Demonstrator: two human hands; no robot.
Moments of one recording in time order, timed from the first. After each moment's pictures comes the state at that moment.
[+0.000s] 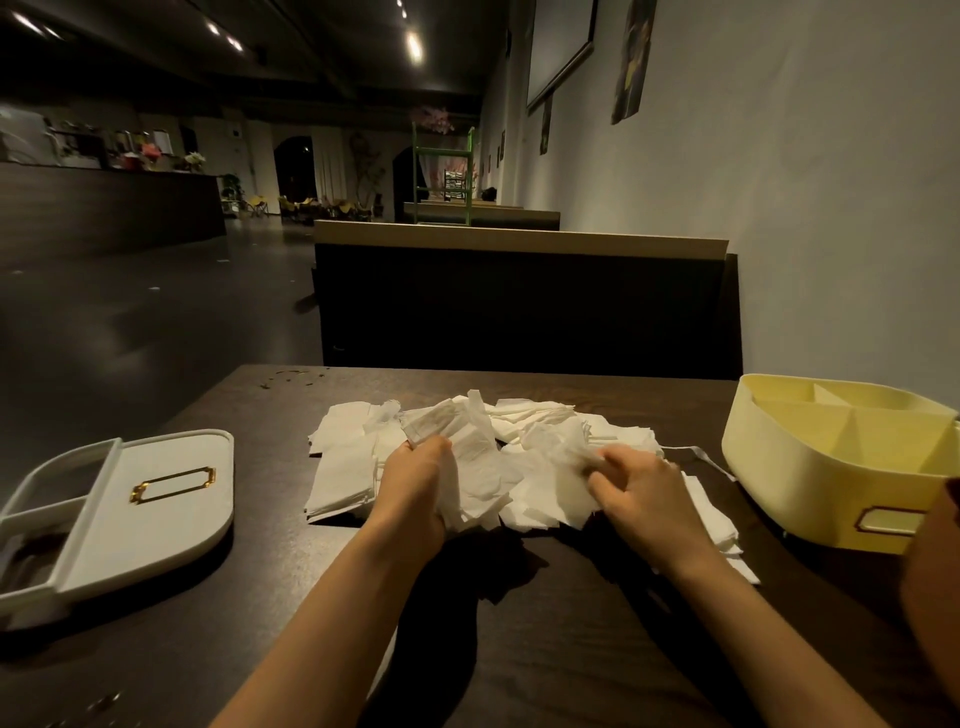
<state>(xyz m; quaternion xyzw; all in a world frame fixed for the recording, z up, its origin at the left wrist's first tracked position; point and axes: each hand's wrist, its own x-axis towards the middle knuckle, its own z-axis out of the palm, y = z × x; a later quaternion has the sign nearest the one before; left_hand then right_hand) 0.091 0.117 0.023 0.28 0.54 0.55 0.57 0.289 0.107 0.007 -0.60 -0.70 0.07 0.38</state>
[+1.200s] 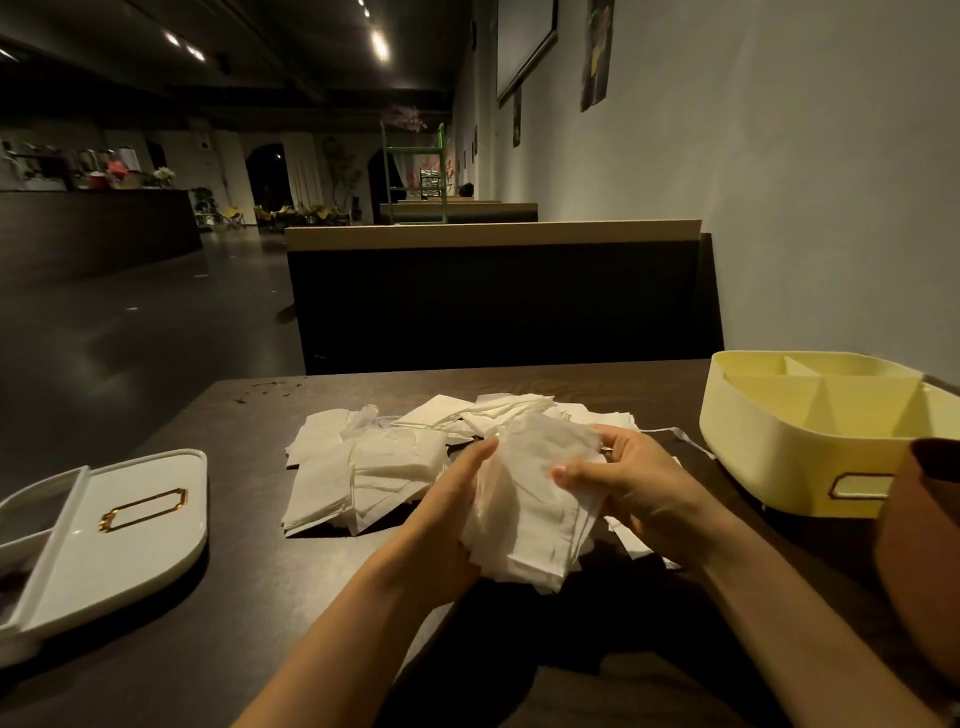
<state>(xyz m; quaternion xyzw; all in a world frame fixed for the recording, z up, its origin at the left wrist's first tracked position) 0.114 0.095 0.016 0.39 0.40 0.33 0.77 0.293 0.092 0.033 -0.45 -0.50 0.57 0.47</state>
